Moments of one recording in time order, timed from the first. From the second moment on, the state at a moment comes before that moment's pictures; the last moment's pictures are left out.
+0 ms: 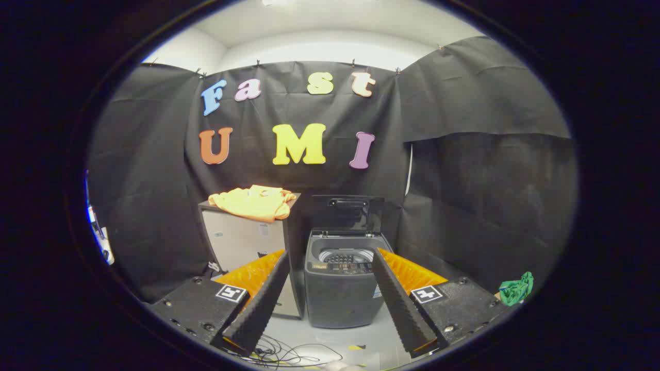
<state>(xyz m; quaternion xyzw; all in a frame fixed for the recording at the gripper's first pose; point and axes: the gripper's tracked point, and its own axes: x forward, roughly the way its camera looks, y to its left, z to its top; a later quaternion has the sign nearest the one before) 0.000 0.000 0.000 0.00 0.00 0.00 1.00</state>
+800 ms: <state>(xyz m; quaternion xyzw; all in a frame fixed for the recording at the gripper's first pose) 0.096 0.089 0.116 0.01 -0.03 0.02 1.00</state>
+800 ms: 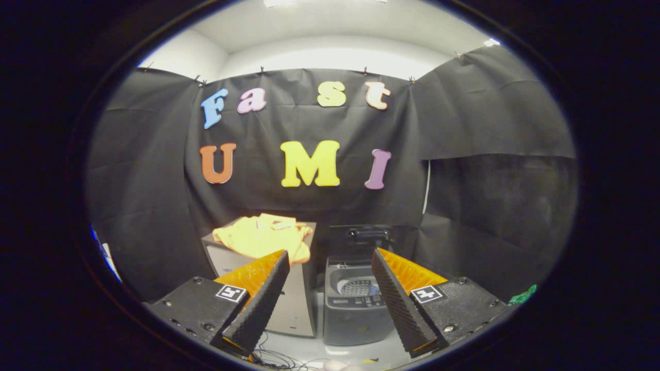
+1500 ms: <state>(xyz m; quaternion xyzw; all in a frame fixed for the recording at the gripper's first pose) 0.305 0.229 0.232 0.04 -0.02 0.09 0.99</state>
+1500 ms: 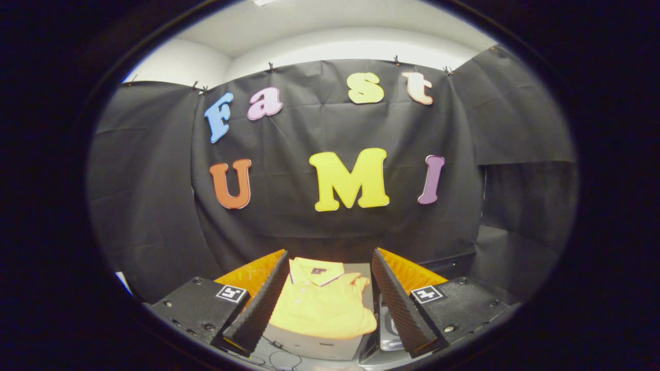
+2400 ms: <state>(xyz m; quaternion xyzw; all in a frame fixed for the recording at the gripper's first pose) 0.484 0.332 0.071 0.00 0.22 0.08 0.97</state>
